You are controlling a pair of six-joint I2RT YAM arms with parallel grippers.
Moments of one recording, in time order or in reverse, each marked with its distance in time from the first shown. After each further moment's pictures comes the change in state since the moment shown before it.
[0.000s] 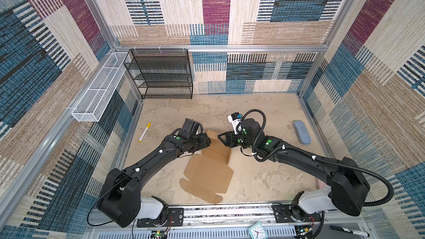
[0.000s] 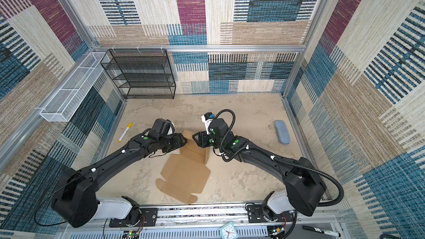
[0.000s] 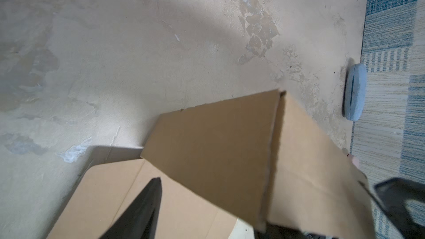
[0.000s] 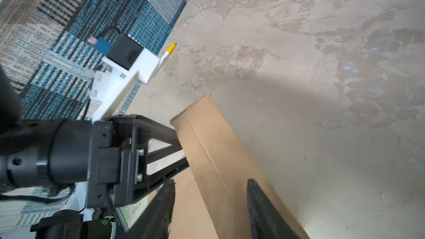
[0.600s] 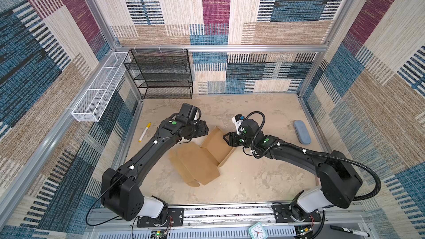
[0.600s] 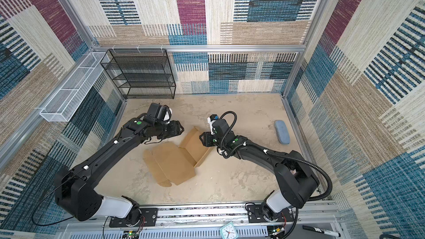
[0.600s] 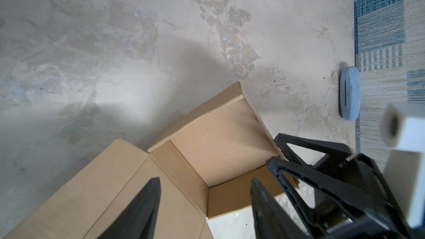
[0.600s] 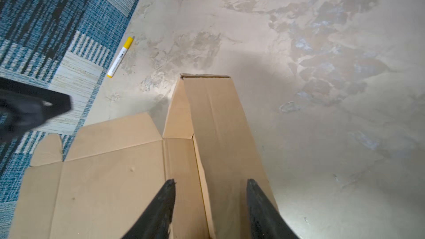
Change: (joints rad) left arm 0.045 0.019 0.324 -0.292 -0.059 0.169; right arm -0.088 0.081 -0.047 0.020 0.027 -0.001
